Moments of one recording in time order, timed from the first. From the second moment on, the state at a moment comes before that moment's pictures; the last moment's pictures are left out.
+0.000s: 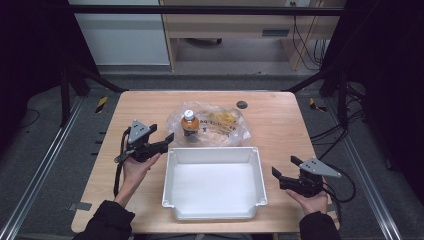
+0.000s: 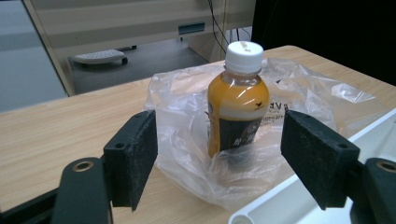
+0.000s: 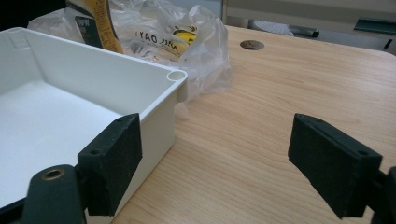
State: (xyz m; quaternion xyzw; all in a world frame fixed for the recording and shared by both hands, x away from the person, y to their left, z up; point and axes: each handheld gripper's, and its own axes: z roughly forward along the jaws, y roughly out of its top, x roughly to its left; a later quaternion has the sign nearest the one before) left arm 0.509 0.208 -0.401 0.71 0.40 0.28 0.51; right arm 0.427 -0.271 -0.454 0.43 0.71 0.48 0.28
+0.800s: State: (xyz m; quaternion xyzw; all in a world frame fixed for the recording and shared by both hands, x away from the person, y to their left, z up) left arm 0.529 0.183 -0.393 0.71 0.39 0.29 0.51; right arm 0.428 -0.272 -0.455 0.43 0.71 0.48 0.28
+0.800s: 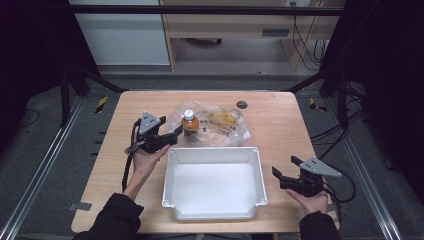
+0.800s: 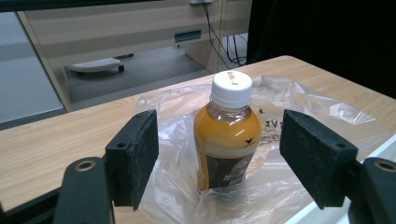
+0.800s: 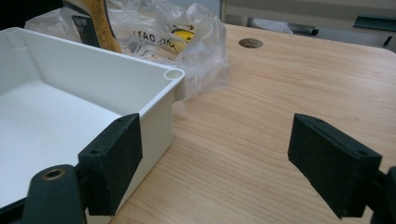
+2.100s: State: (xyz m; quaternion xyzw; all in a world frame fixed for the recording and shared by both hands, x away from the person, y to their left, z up) left arm 0.556 0.156 -0.391 0.71 0.39 0.30 0.50; right arm 0.428 -0.273 -0.455 0.43 0.71 0.48 0.28
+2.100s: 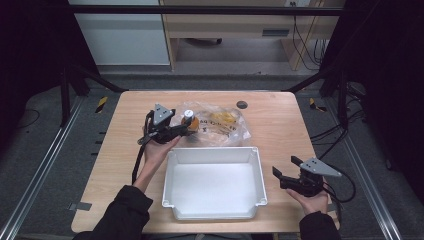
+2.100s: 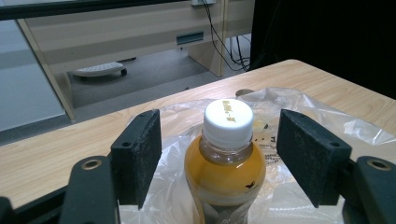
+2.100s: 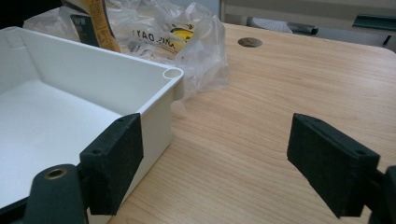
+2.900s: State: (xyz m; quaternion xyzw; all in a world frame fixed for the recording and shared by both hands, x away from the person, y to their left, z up) left arm 0.575 0.142 -0.402 0.72 0.40 0.29 0.48; right arm 0.428 -0.273 -0.455 0.43 0.71 0.48 0.28
